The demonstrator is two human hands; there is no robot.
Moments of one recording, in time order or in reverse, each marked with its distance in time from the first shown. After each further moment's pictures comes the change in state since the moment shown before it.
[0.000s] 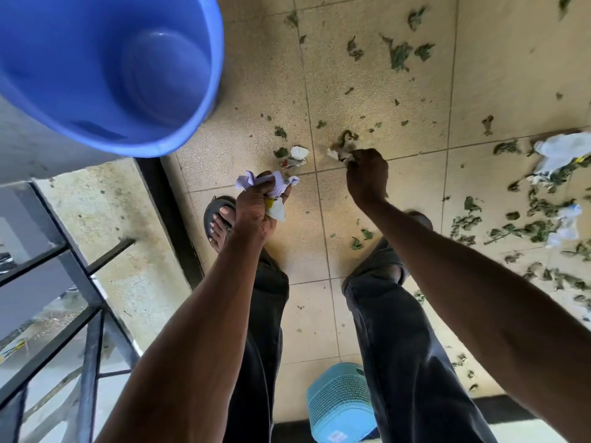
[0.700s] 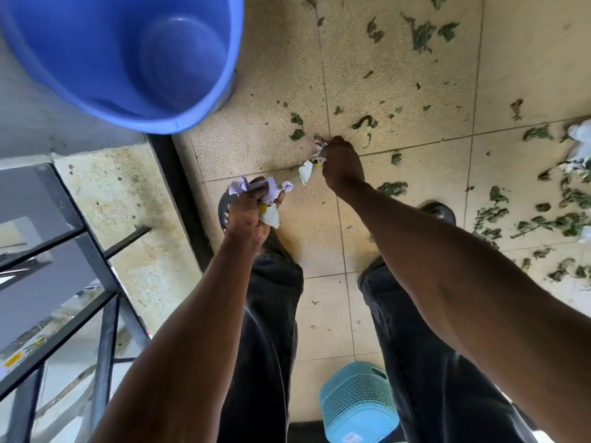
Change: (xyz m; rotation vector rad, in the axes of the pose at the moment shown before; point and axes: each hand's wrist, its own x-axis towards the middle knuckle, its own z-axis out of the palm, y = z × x) left_hand -0.005 0.014 -0.051 0.065 0.048 0.073; right_hand -0.005 -0.037 0.065 -0.168 -0.237 -0.200
